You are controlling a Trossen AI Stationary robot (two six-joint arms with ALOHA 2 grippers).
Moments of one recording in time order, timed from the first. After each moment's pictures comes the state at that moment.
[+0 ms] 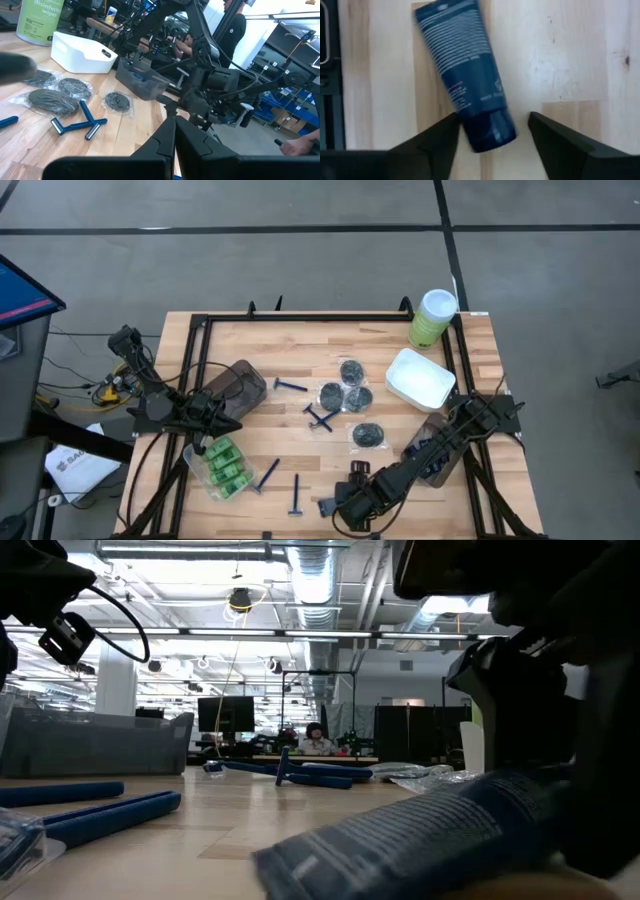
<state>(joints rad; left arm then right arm) -0.87 0.21 0.01 0.21 -0.78 -0.48 0.65 2.14 1.46 -0.59 0.16 0.68</state>
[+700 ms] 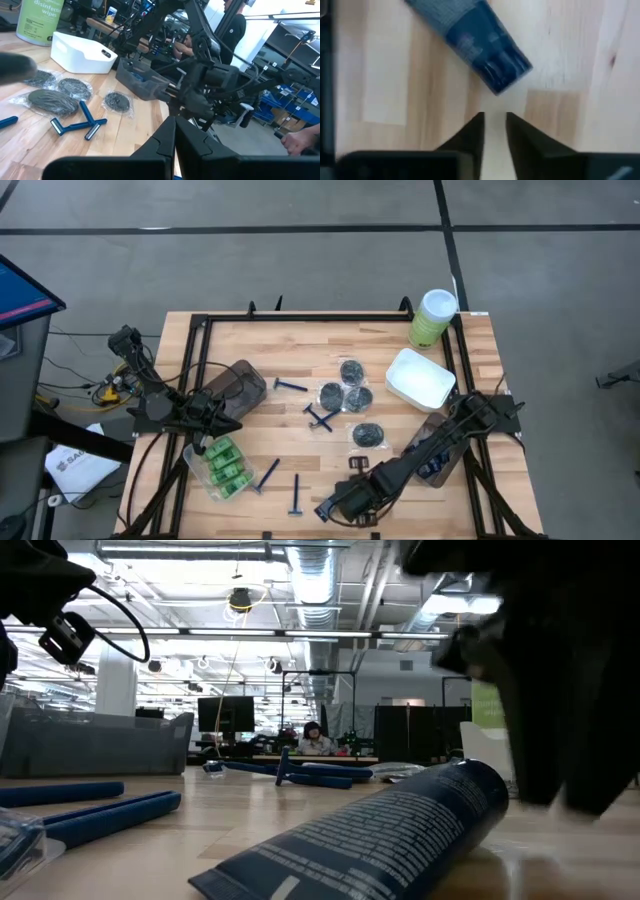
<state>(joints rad) -0.87 0.21 0.01 0.21 -0.78 -0.48 0.62 2.11 1.50 -0.70 0.10 0.49</state>
